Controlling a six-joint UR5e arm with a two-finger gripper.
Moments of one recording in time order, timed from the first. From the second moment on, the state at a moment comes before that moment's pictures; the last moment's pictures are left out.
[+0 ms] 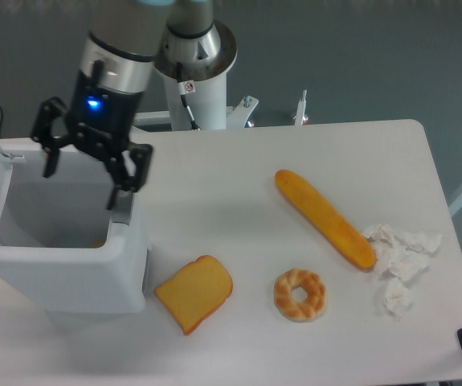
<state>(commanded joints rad) 2.34 -1.65 -1.53 -1.11 1.06 0.50</state>
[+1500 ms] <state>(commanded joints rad) 2.42 -1.59 -1.62 -1.10 1.55 0.91</state>
